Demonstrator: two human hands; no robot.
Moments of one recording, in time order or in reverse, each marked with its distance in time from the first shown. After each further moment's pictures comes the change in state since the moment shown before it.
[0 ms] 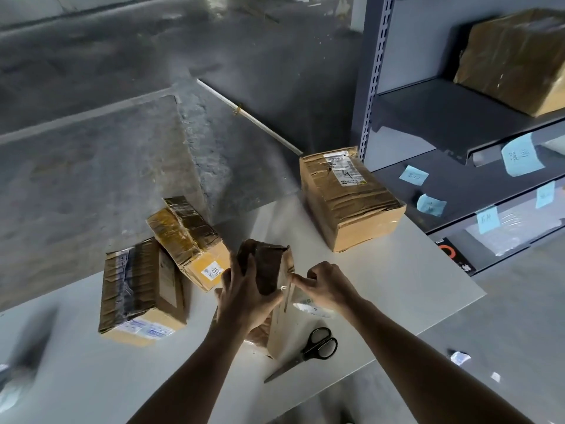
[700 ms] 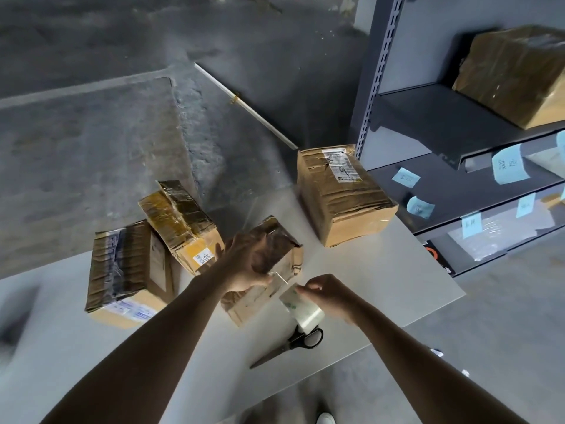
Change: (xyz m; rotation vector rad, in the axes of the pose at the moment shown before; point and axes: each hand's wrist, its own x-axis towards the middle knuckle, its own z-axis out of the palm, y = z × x) left_hand 0.036 -0.003 -0.029 0.036 -0.199 0.236; right_hand -0.035 0.011 -0.011 0.211 -0.248 0.226
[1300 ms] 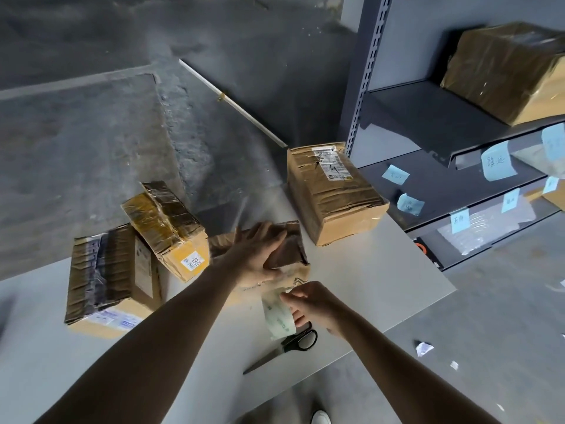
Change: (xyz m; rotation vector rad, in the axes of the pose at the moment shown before) left_hand 0.041 0.017 0.005 0.301 0.071 0.354; right_hand -0.013 -0.014 0.017 0.220 -0.061 0.031
